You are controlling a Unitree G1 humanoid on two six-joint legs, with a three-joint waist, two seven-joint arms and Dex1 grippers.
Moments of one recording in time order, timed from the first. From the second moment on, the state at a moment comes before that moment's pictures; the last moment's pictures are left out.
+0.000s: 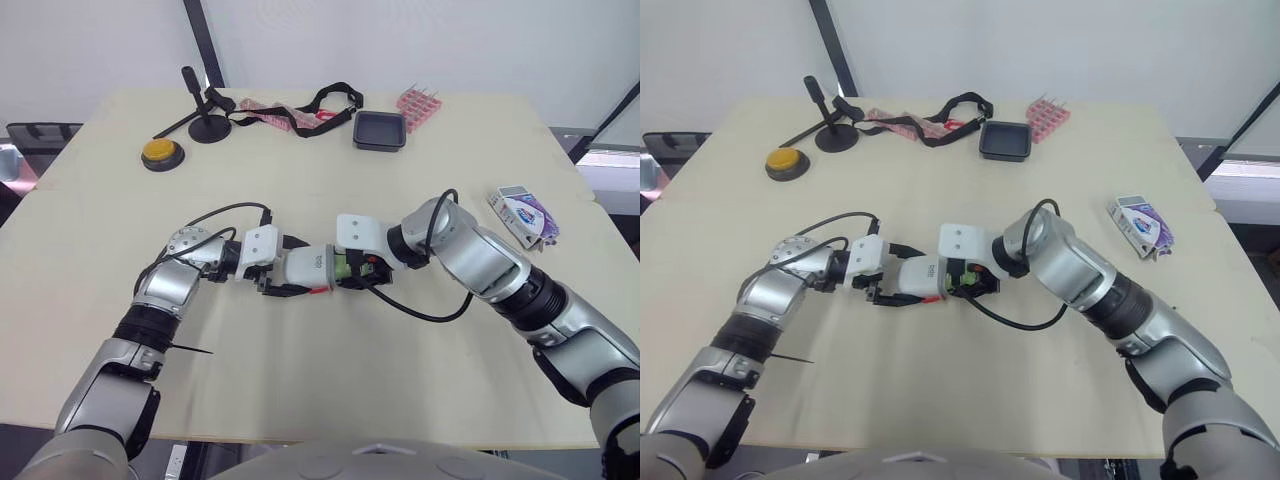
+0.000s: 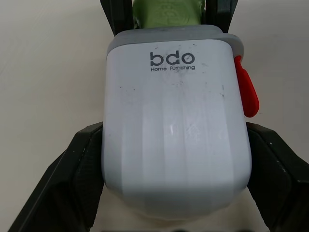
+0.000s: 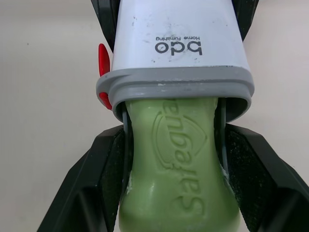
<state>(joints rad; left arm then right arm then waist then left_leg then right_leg) -0.48 0.48 -0.24 0.34 -0.13 -0.18 -1.32 -0.80 -0.52 0.67 -0.24 0.02 0.88 1.10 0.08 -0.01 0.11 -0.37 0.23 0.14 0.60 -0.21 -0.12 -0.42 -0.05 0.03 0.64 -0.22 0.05</state>
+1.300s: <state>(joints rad) -0.50 0.46 -0.25 0.34 -0.12 -0.16 -1.30 -0.58 -0.68 0.46 -0.34 0.11 0.80 1.04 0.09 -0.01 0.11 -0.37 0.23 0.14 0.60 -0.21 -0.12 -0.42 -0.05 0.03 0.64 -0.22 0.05</state>
